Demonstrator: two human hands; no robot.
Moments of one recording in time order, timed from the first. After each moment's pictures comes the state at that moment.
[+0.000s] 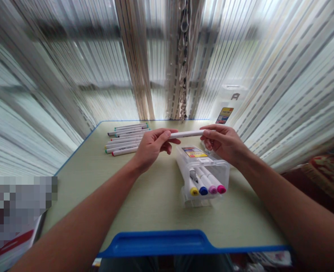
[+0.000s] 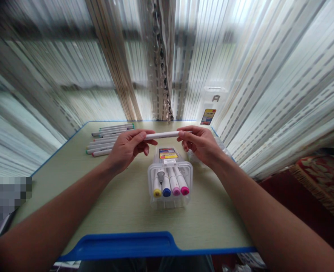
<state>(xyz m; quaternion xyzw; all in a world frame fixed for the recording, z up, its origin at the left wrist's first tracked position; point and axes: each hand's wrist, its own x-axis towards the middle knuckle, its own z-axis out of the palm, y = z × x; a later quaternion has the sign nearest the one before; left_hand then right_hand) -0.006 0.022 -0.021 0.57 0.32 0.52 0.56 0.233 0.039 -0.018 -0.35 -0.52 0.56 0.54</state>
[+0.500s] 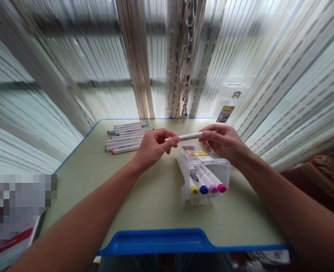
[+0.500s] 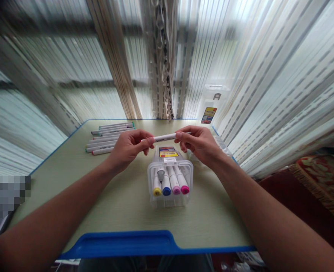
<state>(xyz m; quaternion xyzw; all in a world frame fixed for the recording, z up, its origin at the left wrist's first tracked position) -0.005 0.021 -0.021 0.64 0.37 0.49 0.46 0.231 0.033 -0.015 -0.33 -0.54 0.58 0.52</state>
